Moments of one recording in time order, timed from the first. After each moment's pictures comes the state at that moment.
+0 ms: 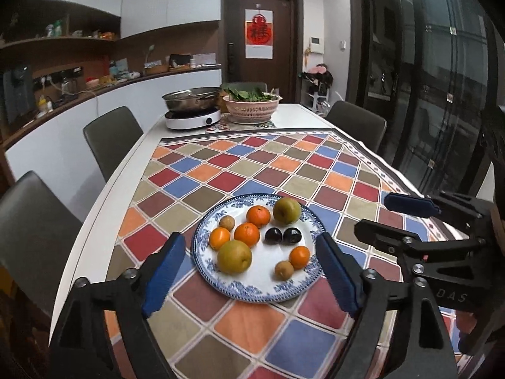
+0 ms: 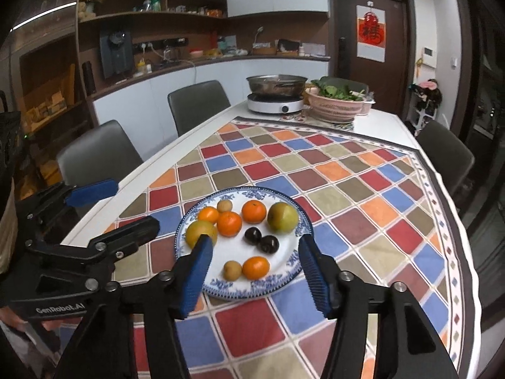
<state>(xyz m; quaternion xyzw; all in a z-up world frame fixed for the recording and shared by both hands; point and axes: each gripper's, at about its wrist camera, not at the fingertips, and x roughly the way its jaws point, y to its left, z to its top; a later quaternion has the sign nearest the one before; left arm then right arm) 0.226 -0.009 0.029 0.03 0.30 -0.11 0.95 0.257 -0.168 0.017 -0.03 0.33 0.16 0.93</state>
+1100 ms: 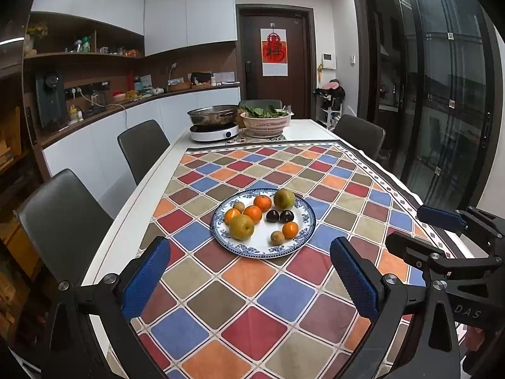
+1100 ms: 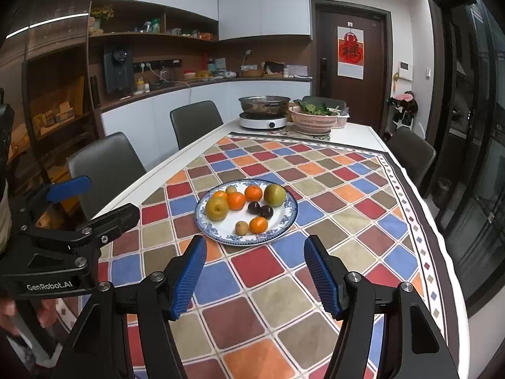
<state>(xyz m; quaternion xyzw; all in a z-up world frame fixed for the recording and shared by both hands) 0.110 -0.017 0.052 0.04 0.26 -0.06 0.96 0.120 -0.187 0.034 -0.03 0.28 0.13 0.95</state>
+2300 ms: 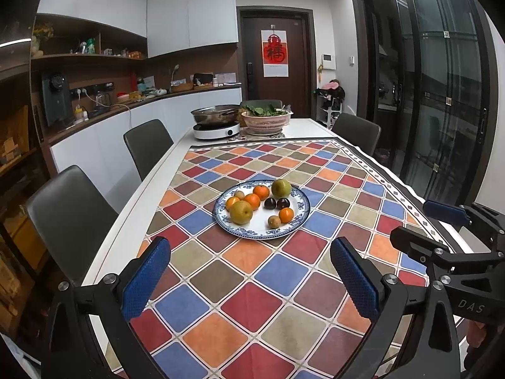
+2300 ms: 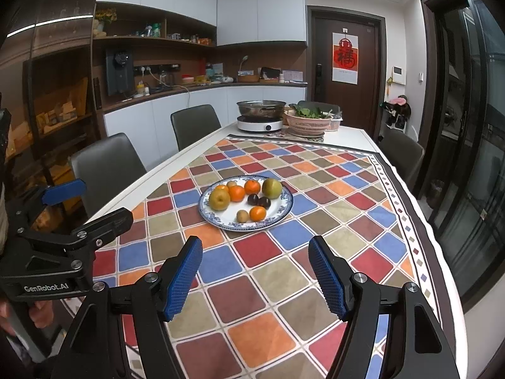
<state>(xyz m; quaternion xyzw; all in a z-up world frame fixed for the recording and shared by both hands) 0.065 -0.018 0.050 0.04 0.26 -0.06 0.96 0.074 -0.195 0.034 -0.03 0.27 0.12 0.96</state>
